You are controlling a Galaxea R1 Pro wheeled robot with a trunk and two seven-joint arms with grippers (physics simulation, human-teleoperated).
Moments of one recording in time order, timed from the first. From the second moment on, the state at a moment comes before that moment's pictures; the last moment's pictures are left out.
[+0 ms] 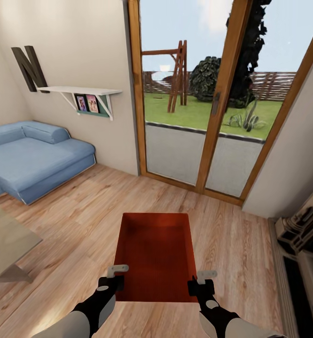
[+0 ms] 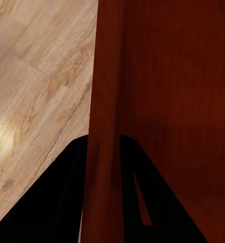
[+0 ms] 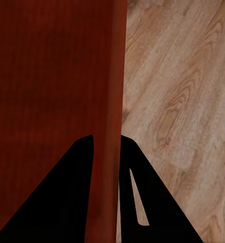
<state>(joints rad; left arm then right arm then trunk) -0.63 -0.12 0.03 -0.22 -0.02 -0.03 0.19 -0.64 0.11 0.23 -0.05 -0.10 -0.36 -0.19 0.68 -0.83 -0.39</state>
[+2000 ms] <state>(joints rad) -0.63 -0.12 0.03 -0.22 -0.02 -0.03 0.19 -0.64 0.11 0.23 -0.05 -0.10 -0.36 -0.19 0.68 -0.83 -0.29</state>
